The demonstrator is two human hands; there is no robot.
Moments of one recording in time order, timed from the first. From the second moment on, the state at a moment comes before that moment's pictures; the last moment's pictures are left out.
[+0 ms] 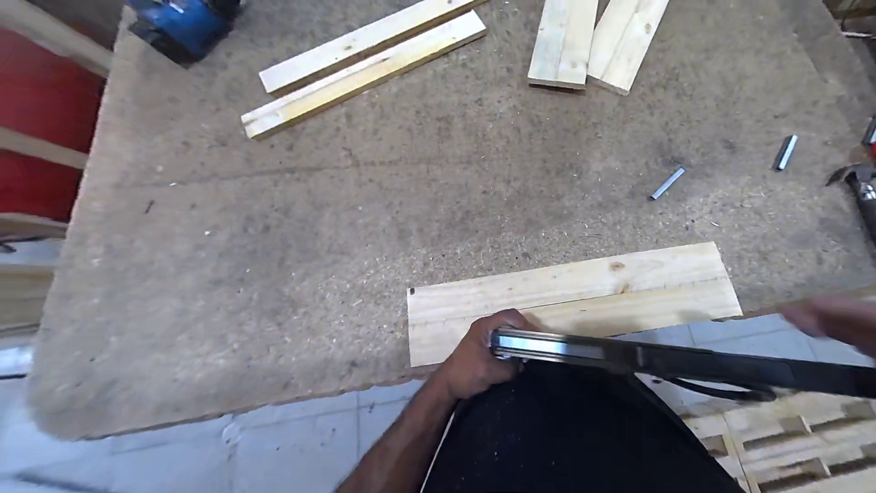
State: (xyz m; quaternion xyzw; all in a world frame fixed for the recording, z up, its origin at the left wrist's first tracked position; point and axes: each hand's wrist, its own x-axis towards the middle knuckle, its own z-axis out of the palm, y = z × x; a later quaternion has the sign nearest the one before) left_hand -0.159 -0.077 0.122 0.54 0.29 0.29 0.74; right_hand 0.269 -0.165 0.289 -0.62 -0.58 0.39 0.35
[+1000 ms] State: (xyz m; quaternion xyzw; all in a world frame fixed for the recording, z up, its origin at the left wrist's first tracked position) left_hand -0.212 -0.039 0.025 0.66 0.73 0.15 0.14; right_hand 0.064 -0.055 0.146 -0.49 -0.63 0.53 -0.28
